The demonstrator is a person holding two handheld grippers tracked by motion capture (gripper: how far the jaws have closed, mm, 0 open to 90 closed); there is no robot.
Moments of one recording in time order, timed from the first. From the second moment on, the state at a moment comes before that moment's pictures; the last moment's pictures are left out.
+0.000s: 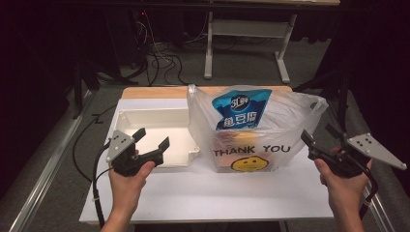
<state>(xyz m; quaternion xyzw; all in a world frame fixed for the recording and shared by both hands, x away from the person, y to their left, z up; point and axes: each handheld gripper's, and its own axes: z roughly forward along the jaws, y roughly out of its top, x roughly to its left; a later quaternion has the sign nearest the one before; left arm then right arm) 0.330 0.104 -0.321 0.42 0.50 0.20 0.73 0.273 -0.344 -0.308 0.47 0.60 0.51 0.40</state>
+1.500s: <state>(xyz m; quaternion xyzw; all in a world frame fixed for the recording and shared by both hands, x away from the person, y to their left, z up) 0.402 -0.010 -0.415 0.56 0.59 0.05 0.58 0.356 -0.346 -0.383 0.53 0.68 0.39 0.32</state>
